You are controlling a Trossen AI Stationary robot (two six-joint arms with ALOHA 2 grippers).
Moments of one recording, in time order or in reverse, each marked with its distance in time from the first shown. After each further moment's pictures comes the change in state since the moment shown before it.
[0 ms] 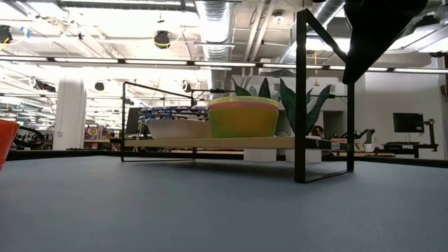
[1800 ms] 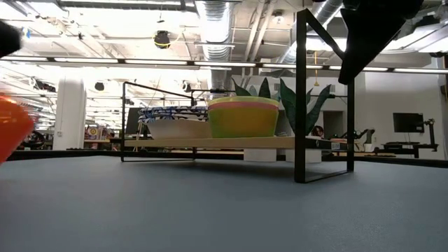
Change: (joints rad) left arm 0.109 -0.270 -0.173 -0.017 0.027 -0.164; right arm -0.009 0.000 0.000 -0.034 0.057 0.026
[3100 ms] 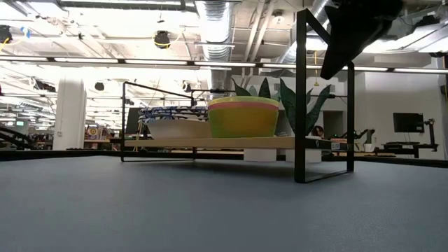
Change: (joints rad) left arm 0.737 -0.615 0.000 0.446 0.286 0.114; right arm -0.013 0.000 0.000 0.046 0.104 0.017
